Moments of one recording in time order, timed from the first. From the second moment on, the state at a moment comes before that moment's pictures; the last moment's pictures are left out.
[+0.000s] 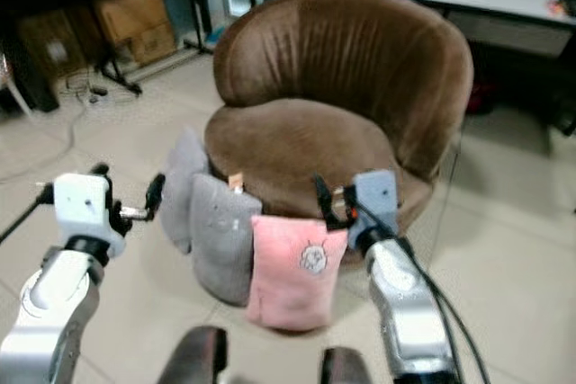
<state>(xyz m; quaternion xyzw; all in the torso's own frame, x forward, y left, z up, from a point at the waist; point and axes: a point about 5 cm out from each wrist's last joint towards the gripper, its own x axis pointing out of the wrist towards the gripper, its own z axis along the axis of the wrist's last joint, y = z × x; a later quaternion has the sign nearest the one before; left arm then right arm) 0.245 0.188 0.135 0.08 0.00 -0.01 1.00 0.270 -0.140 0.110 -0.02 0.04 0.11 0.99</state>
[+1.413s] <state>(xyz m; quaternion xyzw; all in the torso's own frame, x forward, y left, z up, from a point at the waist) 0.247 0.183 0.137 0.08 -0.01 -0.02 1.00 0.270 -0.146 0.111 -0.02 0.04 0.10 0.99</state>
